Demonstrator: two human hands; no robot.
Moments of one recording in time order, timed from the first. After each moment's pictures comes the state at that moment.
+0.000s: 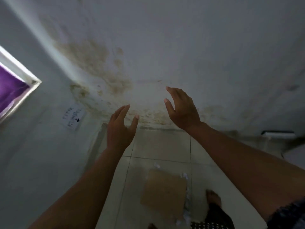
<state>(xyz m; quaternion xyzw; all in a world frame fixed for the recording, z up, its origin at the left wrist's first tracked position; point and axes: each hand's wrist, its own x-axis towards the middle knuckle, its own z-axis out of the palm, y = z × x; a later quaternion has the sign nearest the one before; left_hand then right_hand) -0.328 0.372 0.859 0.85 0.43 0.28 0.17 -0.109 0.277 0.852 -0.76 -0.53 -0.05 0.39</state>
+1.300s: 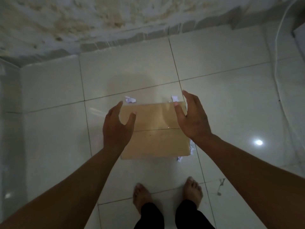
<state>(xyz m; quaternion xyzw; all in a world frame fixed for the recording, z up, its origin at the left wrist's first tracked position) -0.414 0.311 0.329 0.83 0.45 0.02 0.33 -0.268 0.135 0.320 -0.91 -0.19 0.16 0.33</state>
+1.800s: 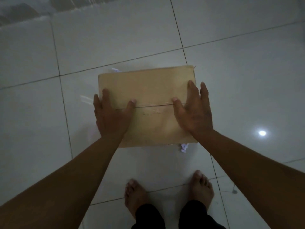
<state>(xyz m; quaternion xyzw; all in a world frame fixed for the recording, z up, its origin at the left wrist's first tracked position) -0.439 0.285 0.166 0.79 0.54 0.00 0.29 -0.309 0.100 0.158 -0.94 -0.12 0.19 0.26</state>
